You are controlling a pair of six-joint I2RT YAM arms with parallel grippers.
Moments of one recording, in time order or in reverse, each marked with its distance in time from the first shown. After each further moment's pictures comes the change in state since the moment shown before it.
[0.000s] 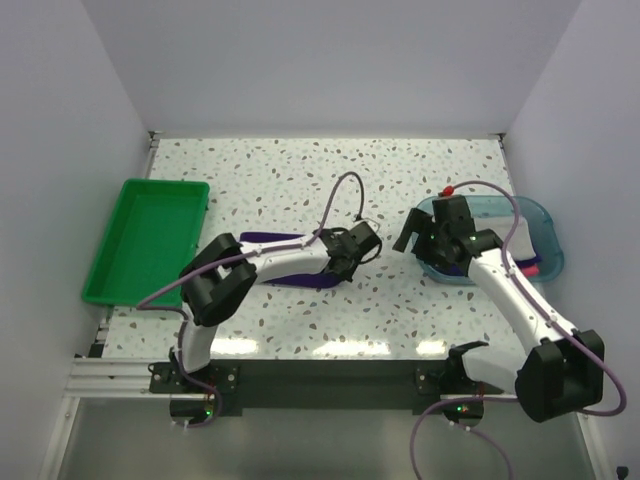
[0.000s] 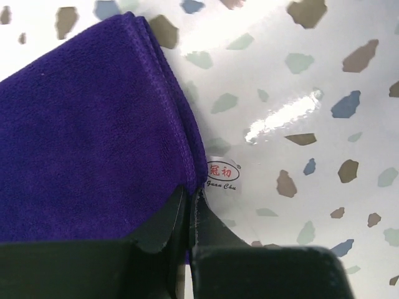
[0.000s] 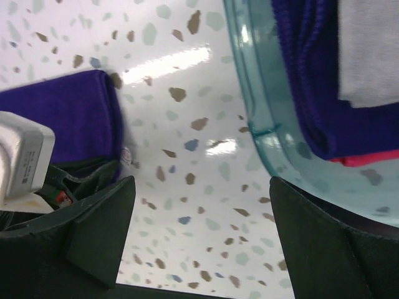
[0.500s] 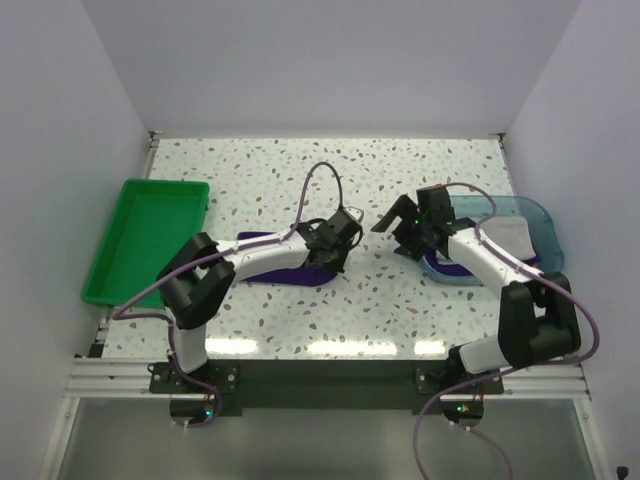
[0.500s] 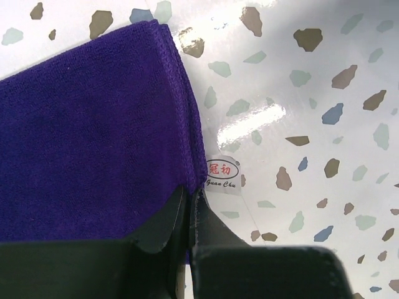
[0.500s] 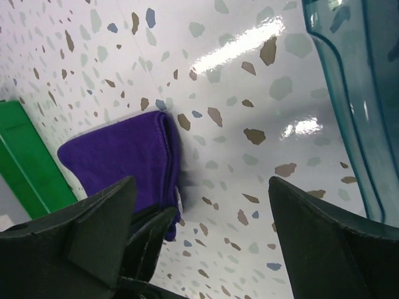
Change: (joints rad) left arm 0.105 -0.137 -0.130 0.103 0.137 -0.055; right arm 0.000 0.271 0.014 0.312 -0.172 0.325
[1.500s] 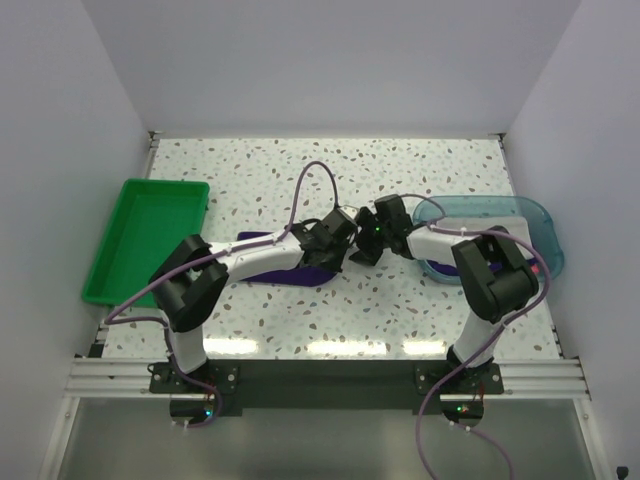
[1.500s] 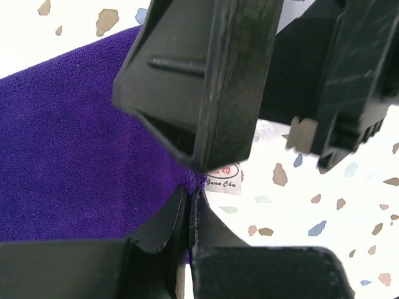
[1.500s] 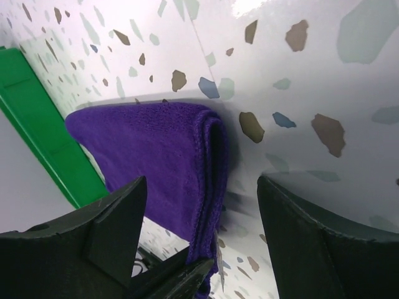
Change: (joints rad) left arm 0.011 -0.042 -0.044 0.036 0.021 -0.019; right arm 0.185 0.359 0.020 0.363 -0.136 0.190
